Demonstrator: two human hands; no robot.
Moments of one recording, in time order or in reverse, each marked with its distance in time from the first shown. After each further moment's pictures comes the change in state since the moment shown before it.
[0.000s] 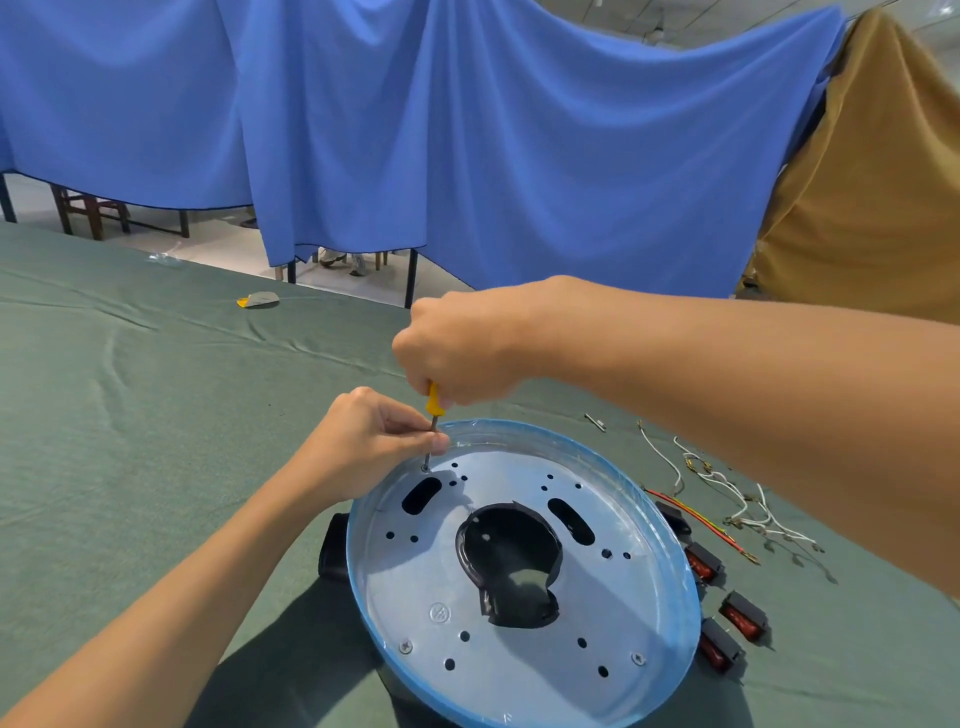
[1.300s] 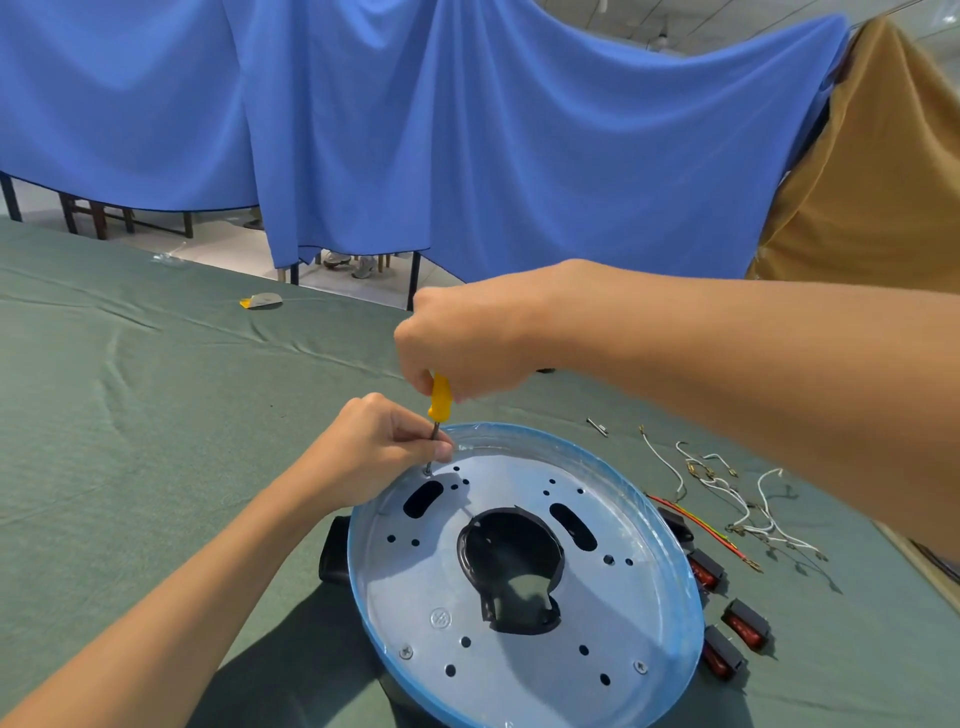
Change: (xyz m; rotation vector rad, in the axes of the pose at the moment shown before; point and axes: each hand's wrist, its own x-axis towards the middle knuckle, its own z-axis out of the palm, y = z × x) left_hand 0.001 -0.002 0.001 0.040 -0.083 0.004; right_hand -0.005 -0.004 -0.012 -0.053 -0.031 -0.010
